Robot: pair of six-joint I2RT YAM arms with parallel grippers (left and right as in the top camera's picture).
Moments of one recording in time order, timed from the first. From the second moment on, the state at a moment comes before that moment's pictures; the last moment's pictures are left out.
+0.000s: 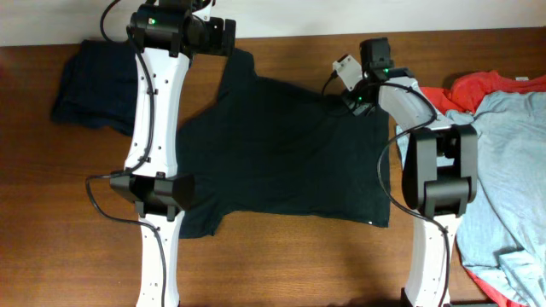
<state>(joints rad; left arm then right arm) -0.21 2.48 2.96 -1.37 -0.06 -0.03 0.08 2.32 1.79 -0.57 -0.04 -0.58</state>
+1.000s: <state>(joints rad) -0.21 2.48 2.96 -1.37 -0.06 -0.03 0.08 2.34 1.85 -0.45 -0.05 -0.58</state>
